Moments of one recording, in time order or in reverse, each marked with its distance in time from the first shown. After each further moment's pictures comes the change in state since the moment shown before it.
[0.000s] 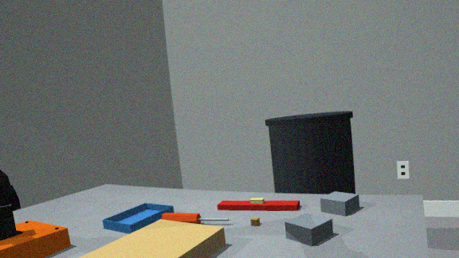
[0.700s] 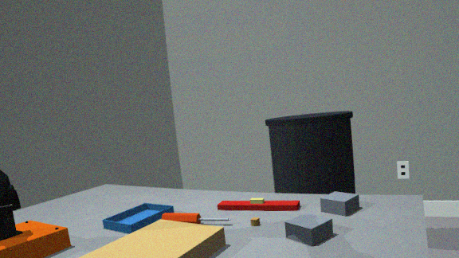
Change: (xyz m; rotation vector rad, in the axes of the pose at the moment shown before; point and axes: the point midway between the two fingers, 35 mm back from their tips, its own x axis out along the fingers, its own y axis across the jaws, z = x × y) arm 0.021 0.008 0.028 -0.062 -0.012 0.014
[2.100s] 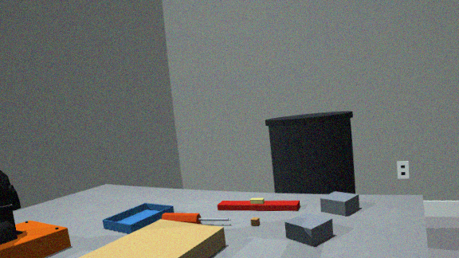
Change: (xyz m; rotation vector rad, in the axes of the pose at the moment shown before) arm 0.059 0.001 -0.018 0.000 0.002 0.002
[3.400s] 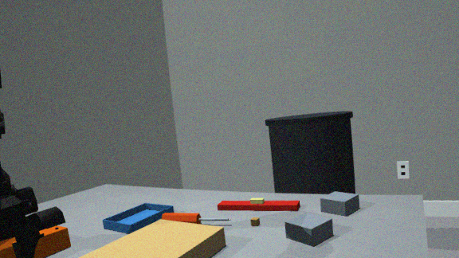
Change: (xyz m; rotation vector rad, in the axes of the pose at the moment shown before) arm 0.002 0.075 0.000 0.001 -0.005 0.006
